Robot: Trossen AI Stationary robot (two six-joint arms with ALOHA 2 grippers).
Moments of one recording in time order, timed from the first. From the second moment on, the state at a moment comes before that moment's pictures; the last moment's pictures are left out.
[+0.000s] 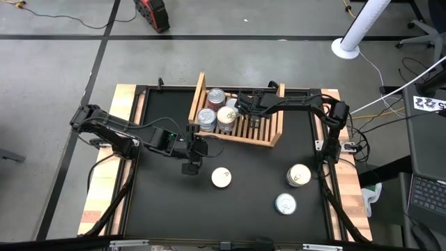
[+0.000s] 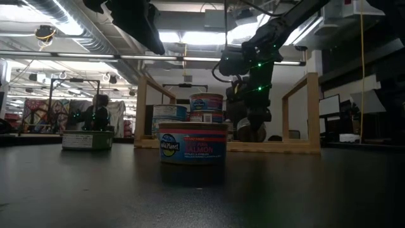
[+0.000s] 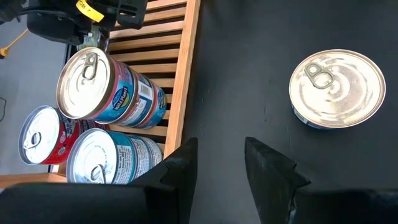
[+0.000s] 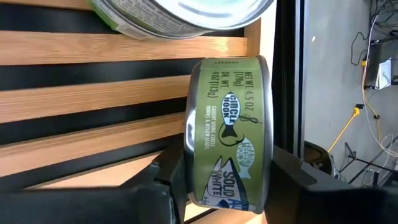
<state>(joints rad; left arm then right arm) -0.23 1.45 1.18 -0.74 -0.44 0.00 -0.39 1.89 1.29 -0.67 0.49 -0.33</state>
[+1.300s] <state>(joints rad) -0.29 1.45 1.18 -0.97 -0.42 -0.39 -0.33 1.81 1.29 -0.88 0.41 -0.37</state>
